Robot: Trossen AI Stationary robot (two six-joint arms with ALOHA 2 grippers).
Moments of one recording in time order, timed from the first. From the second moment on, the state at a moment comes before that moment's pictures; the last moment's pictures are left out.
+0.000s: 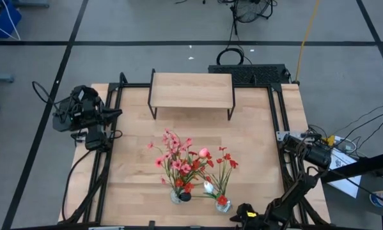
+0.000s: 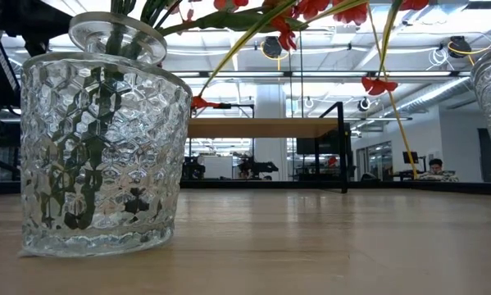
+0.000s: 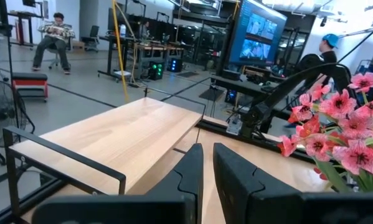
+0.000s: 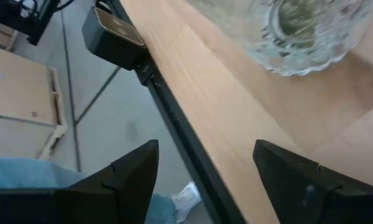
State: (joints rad) left arm -1.24 0.01 0.61 -0.87 -1.52 -0.50; right arm 1.09 2.03 1.11 -0.06 0.67 1.68
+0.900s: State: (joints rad) left arm -1.24 0.01 0.61 -0.87 -1.52 -0.53; right arm 1.06 1.88 1.11 -0.38 0.81 1.54
